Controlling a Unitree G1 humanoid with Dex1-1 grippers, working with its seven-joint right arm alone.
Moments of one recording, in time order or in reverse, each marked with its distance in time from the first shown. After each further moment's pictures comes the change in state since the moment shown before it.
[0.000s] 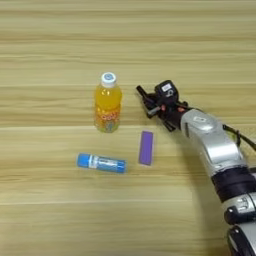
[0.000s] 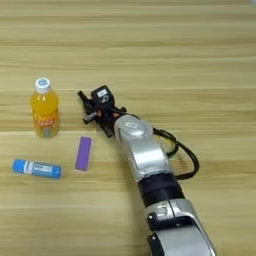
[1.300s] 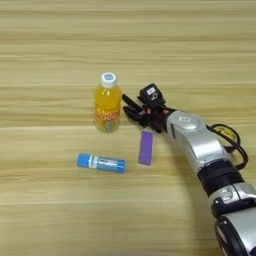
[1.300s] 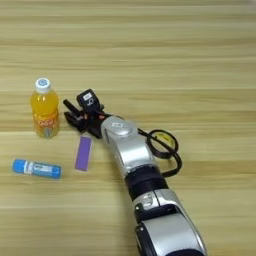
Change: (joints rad) arm -0.047 0.043 0.014 0.128 0.004 -0.064 0.044
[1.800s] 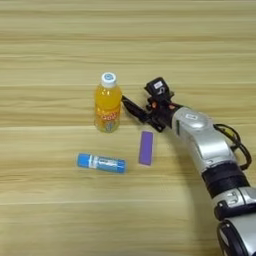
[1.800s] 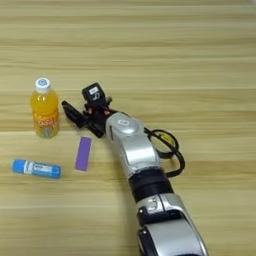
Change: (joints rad) arm 0.036 -0.006 -0.041 -0.115 0.036 -0.020 0.011
